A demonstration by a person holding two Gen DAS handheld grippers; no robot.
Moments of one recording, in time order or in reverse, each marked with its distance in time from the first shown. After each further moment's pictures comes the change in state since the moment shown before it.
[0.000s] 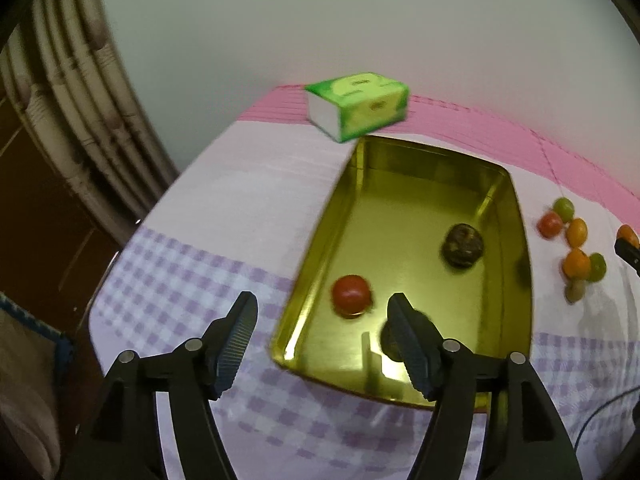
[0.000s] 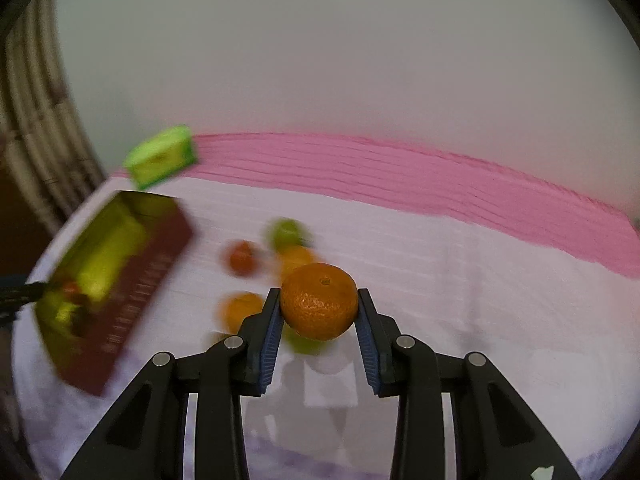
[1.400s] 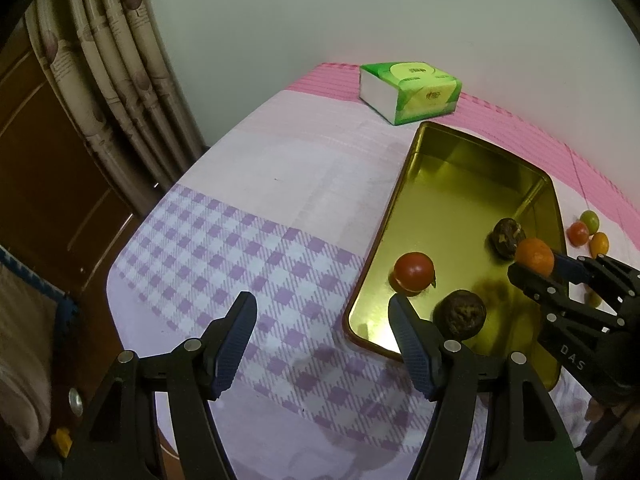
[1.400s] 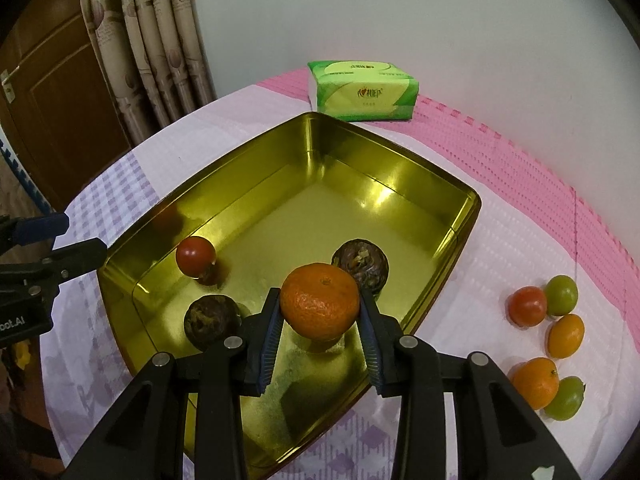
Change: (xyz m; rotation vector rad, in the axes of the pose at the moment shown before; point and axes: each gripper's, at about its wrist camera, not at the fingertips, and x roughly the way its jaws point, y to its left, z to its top) left arm 0.003 0.041 -0.014 -0.106 0.069 0.031; right arm 0.067 0.193 -0.005 -0.345 0.166 0.185
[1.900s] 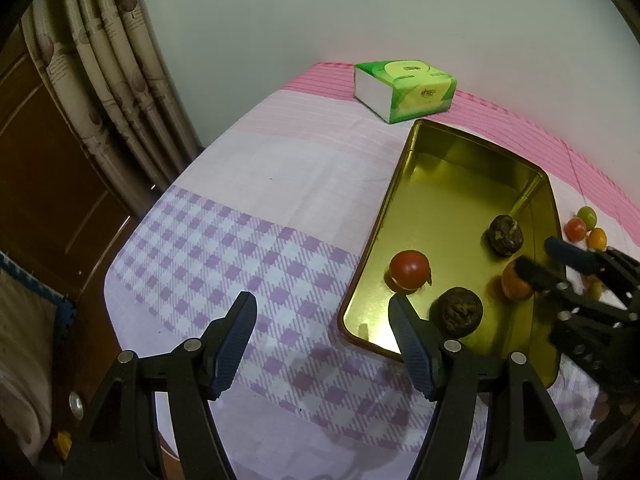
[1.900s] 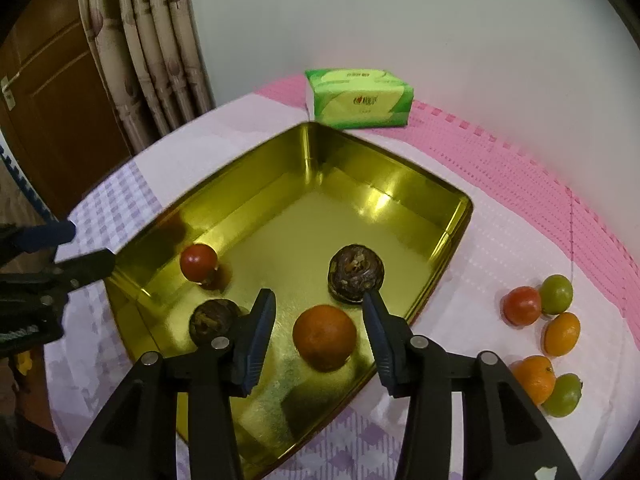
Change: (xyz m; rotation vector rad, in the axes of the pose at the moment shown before) left arm 0.001 -0.002 0.000 0.010 0.003 -0.012; right arm -0.012 -0.002 0.000 0.023 -0.039 0.004
